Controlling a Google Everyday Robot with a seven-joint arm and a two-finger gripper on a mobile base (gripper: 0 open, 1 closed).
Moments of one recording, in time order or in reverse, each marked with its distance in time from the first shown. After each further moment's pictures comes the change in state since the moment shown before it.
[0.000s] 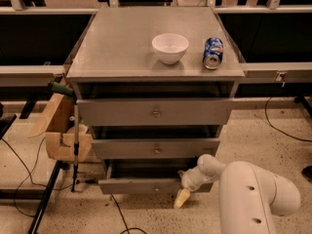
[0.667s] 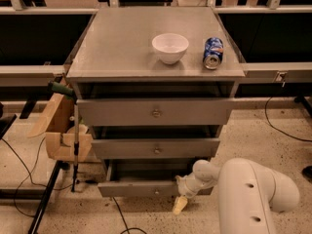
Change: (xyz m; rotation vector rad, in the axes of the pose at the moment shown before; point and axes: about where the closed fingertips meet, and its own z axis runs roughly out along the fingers) arm -0.001 0.042 0.021 -0.058 0.042 -0.028
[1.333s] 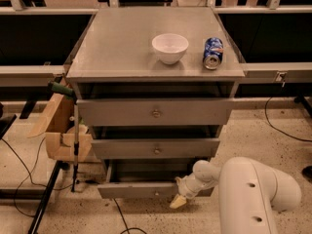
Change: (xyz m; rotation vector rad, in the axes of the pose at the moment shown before) arm 0.001 0.009 -0.001 -0.005 0.010 0.006
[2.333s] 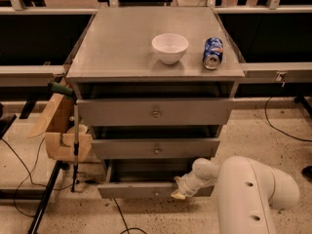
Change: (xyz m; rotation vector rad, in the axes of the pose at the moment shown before) arm -0.004 -0.008 -0.004 0.000 0.001 0.001
